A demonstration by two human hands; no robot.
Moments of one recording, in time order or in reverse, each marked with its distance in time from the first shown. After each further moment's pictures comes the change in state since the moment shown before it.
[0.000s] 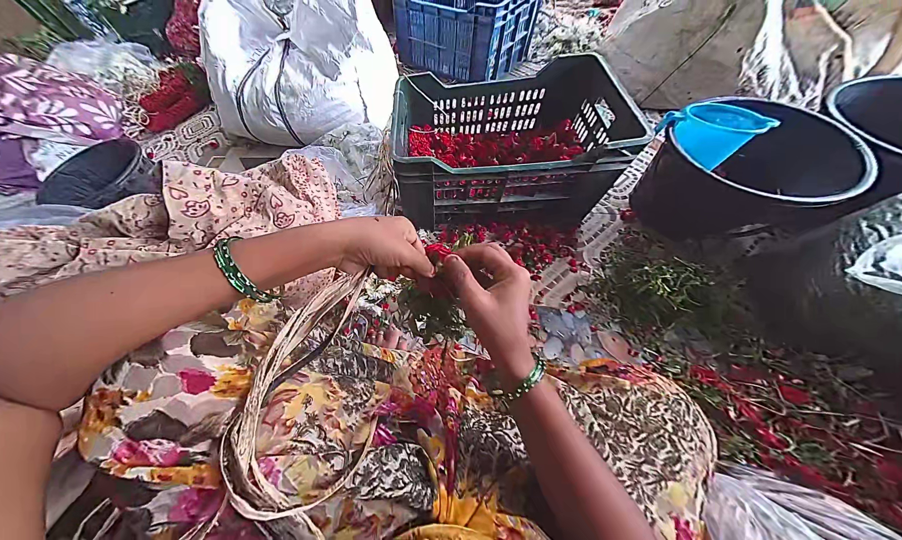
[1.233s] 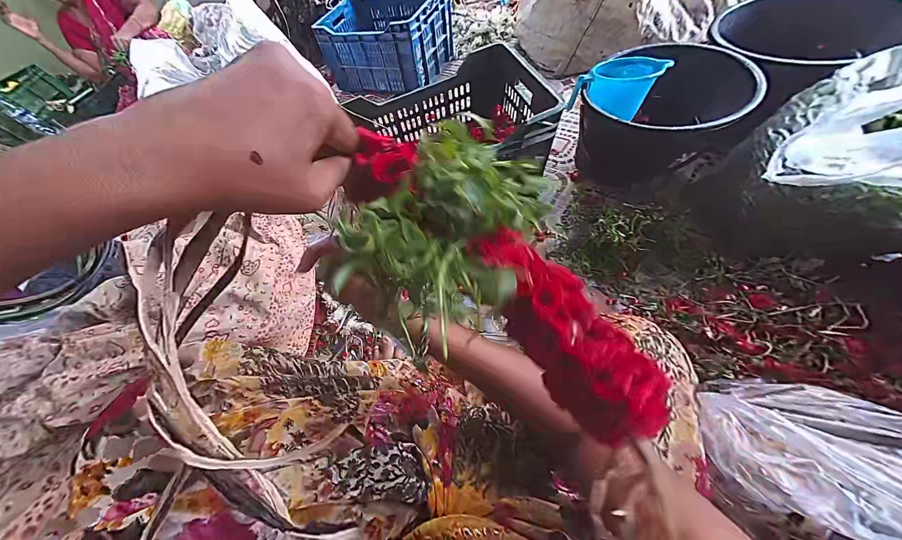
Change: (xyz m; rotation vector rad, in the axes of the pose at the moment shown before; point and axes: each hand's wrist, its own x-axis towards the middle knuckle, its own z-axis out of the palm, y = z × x) left_hand -0.074 0.130 -0.016 1.511 0.520 0.760; right_hand -0.014 -0.005 0.026 0.596 -0.528 -0.117
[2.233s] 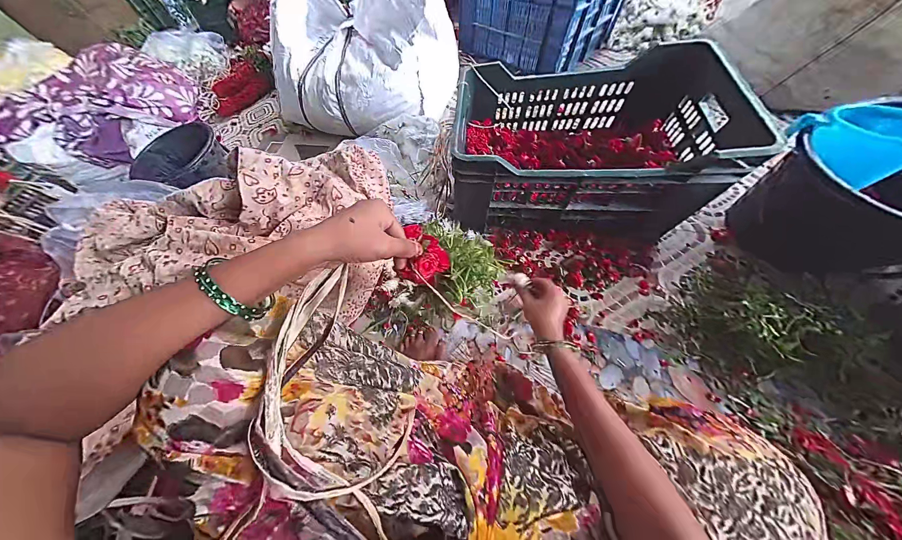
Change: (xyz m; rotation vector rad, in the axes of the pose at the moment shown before) left_hand -0.134 -0.016 0.143 -0.969 -0.307 -0.867; right_hand -0.034 0.166 -0.132 -0.839 0.431 0.579
